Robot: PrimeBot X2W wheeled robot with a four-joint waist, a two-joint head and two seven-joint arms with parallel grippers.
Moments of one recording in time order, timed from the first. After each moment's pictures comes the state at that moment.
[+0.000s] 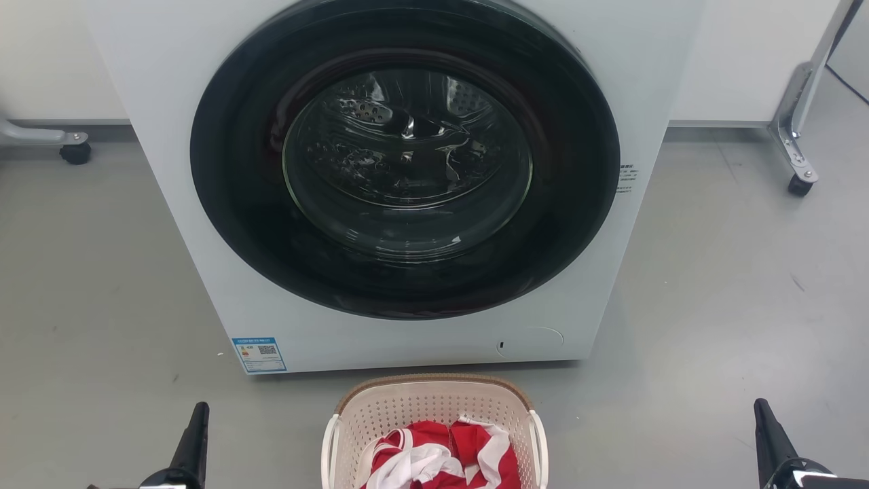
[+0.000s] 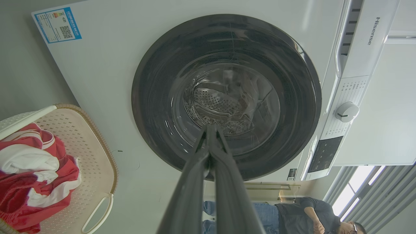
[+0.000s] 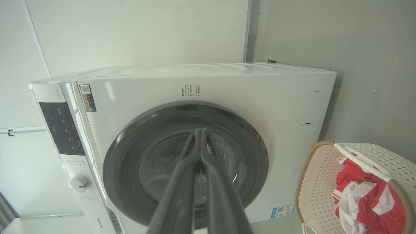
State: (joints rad) left arm -0.08 0.04 0.09 0.30 -1.60 -0.12 0.11; right arm -0.09 -0.04 -0.13 0.30 1.60 0.12 0.11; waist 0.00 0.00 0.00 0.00
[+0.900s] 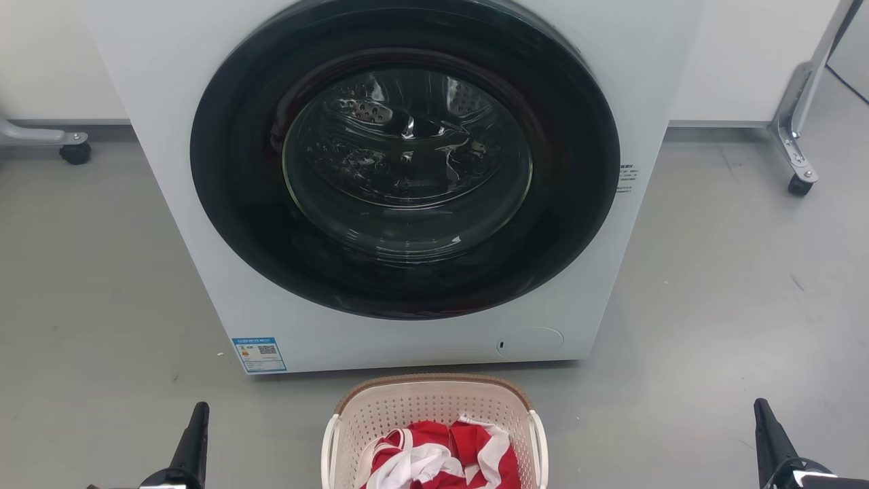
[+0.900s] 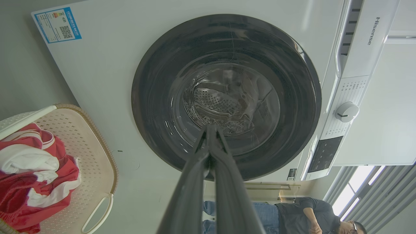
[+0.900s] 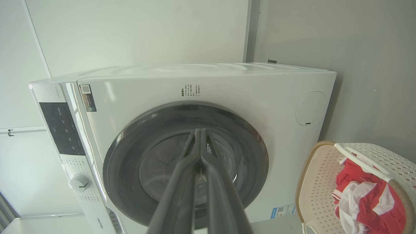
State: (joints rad) left arm -0.08 0.04 0.09 0.30 -1.60 -0.12 0.11; right arm -0.09 -0.04 -0.13 0.30 1.60 0.12 0.11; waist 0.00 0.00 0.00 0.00
